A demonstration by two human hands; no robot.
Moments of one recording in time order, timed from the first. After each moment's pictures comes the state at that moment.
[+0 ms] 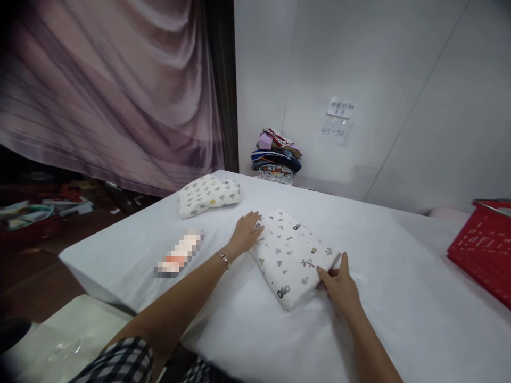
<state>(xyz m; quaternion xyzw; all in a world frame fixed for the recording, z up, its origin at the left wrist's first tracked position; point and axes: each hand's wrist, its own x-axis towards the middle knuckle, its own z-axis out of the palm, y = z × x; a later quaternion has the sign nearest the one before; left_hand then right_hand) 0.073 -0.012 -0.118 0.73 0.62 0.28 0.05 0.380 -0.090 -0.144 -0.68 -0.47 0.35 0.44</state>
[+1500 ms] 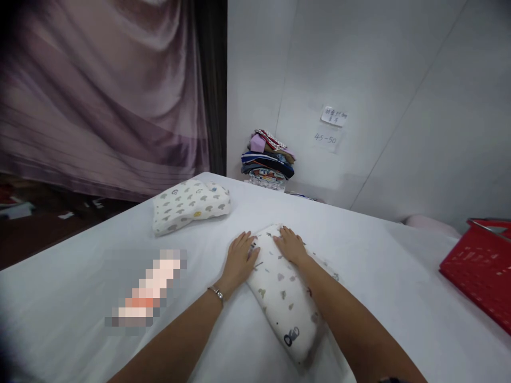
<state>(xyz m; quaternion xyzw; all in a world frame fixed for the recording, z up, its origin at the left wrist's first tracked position) 0.071 0.000 -0.152 0.71 0.63 0.32 0.03 0.264 0.087 -0.144 -0.60 -0.77 0.16 0.16</state>
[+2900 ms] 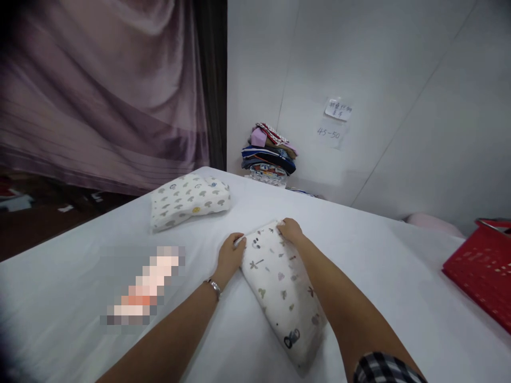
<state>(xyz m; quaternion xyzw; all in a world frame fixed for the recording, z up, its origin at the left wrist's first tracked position) 0.056 0.016 -0.164 0.51 0.67 0.49 0.23 0.248 0.133 -0.119 -0.67 -0.72 0.13 0.10</state>
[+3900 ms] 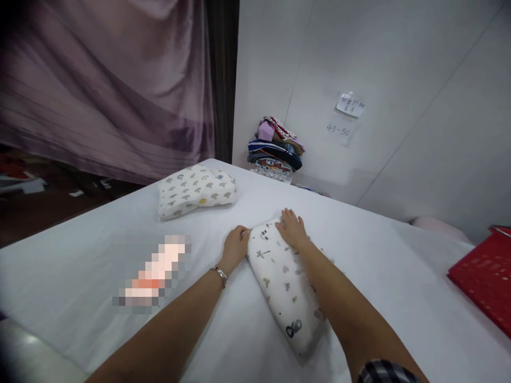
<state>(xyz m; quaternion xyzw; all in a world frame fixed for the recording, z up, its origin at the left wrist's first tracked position) 0.054 0.019 -0.156 0.55 0.70 0.42 0.18 0.251 0.111 -0.130 -0.58 -0.81 0.06 0.09</state>
